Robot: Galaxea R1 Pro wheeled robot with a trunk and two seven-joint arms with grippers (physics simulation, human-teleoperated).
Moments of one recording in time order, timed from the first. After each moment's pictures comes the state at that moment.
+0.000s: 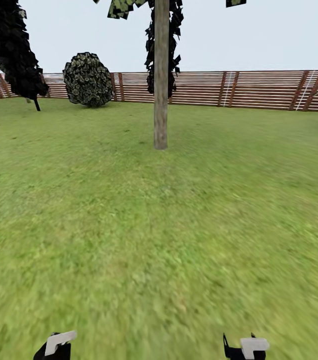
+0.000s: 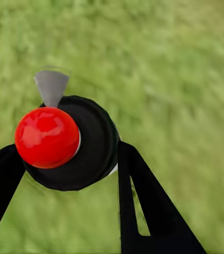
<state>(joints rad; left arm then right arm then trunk) -0.31 0.11 0.14 -0.30 0.01 -0.37 0.11 -0.36 -0.05 0.04 -0.09 0.08 -0.70 -0.17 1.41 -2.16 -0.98</state>
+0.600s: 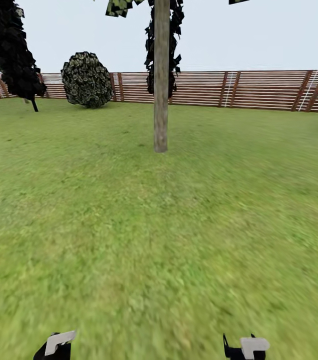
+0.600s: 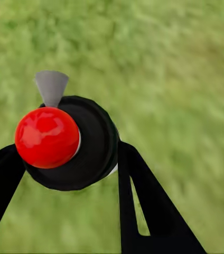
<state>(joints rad) -0.31 0.11 0.14 -0.30 0.01 -0.37 0.11 -0.36 -0.05 0.04 -0.09 0.08 -0.70 -0.17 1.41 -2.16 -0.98</state>
